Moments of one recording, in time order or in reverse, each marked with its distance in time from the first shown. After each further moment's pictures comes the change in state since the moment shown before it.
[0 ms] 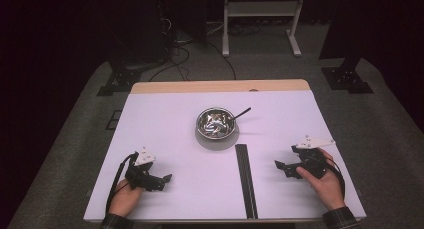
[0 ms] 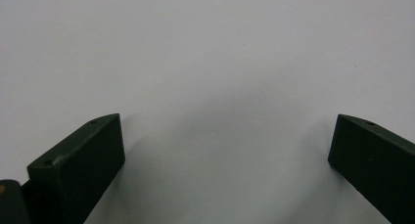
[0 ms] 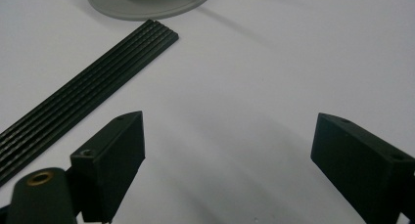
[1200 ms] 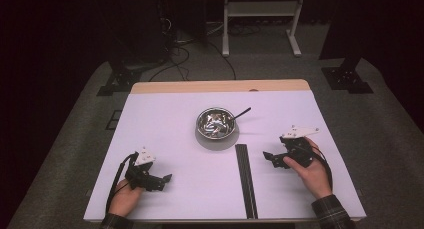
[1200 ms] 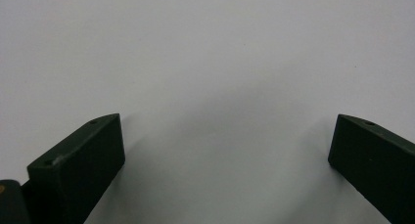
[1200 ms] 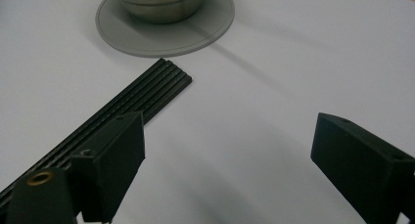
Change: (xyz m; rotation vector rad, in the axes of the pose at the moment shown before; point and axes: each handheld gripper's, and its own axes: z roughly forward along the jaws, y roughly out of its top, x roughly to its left) left arm 0.000 0.000 0.000 0.000 0.000 0.000; right arm 0.010 0.035 0.022 -0.009 0.018 -0.035
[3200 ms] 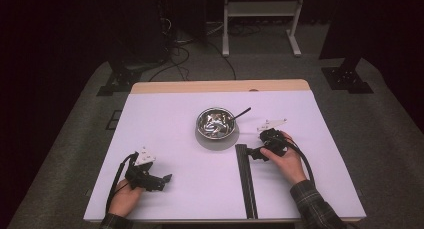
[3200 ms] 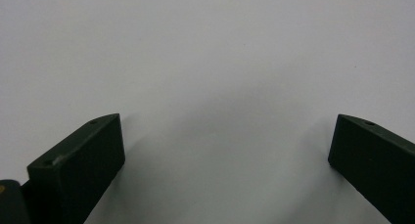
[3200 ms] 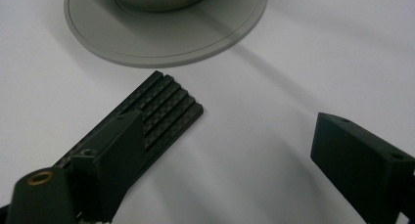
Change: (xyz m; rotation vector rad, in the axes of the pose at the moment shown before) left arm 0.000 0.000 0.000 0.000 0.000 0.000; right arm 0.006 0.022 0.075 0.115 0.044 -0.013
